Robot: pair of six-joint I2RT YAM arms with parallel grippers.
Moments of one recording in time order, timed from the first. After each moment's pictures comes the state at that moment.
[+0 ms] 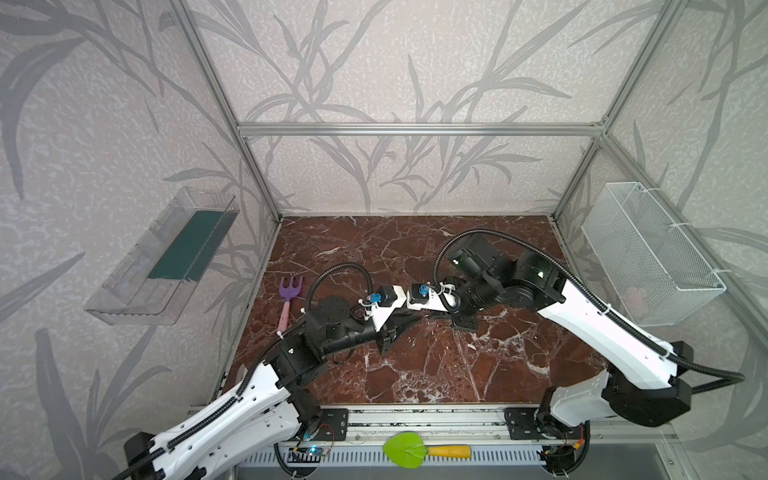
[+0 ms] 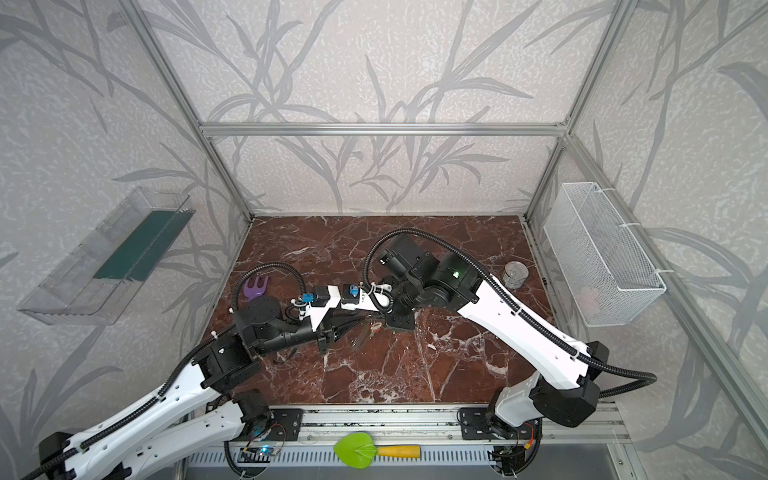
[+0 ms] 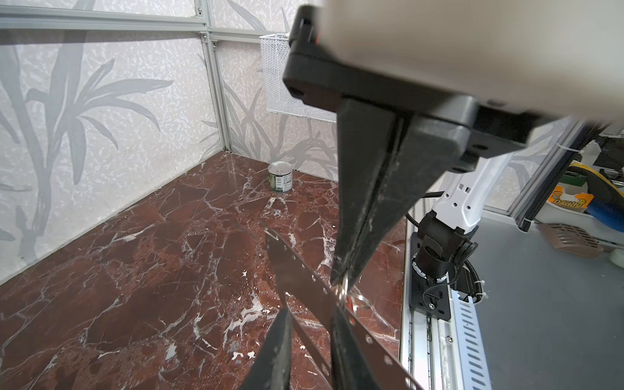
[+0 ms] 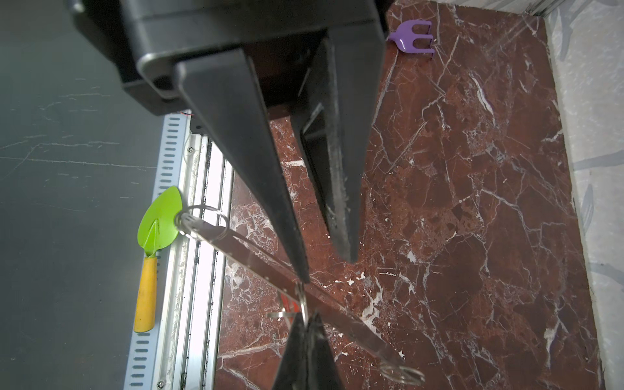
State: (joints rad) left arm -0.84 0.75 0.72 -0.12 0.37 0.01; right arm 0.97 1.46 1.78 -1.29 -0.30 -0.59
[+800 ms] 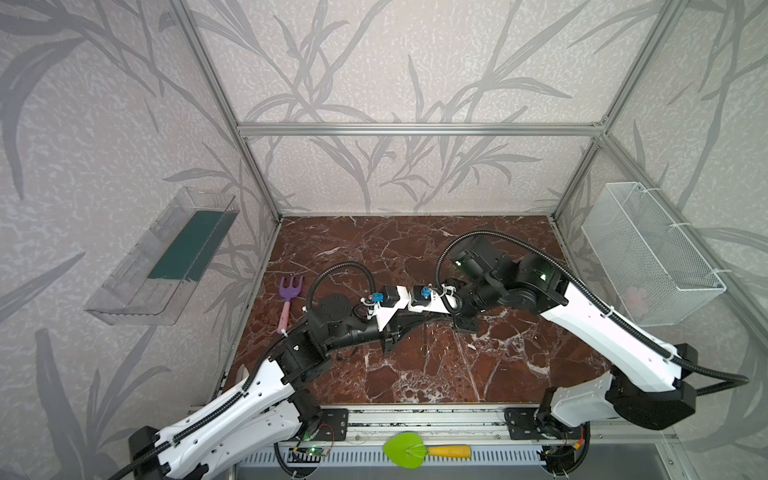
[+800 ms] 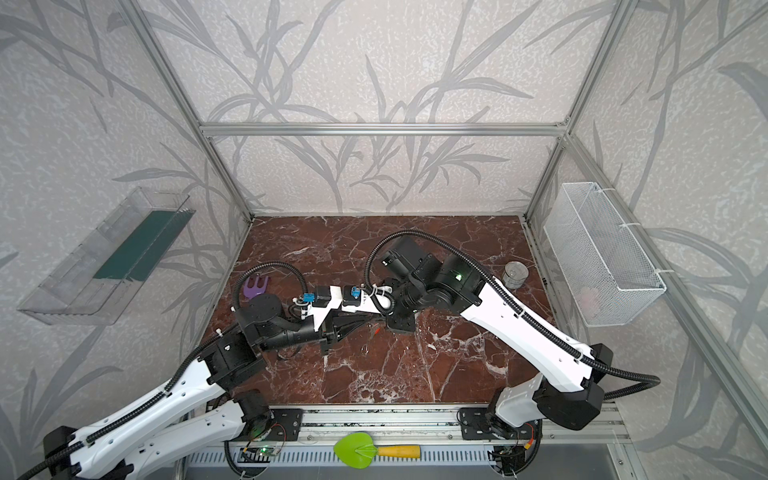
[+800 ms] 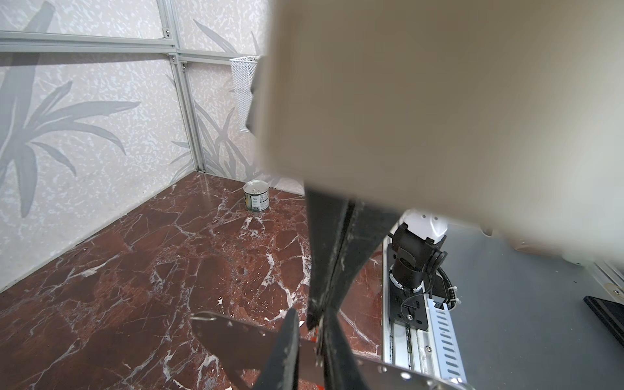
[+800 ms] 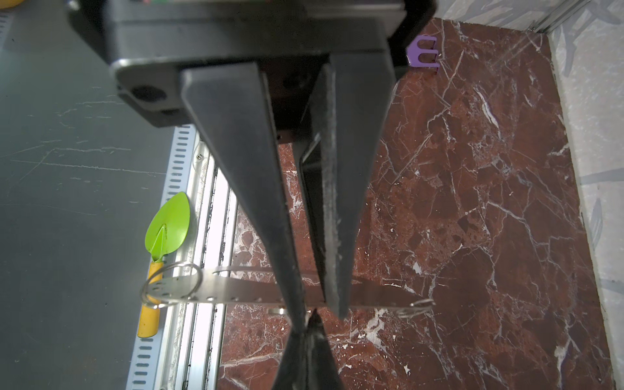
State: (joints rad) left arm -0.84 0.79 0.72 -0.03 0.46 -0.01; right arm 0.97 1.43 1.73 -1.25 -0.33 -0.60
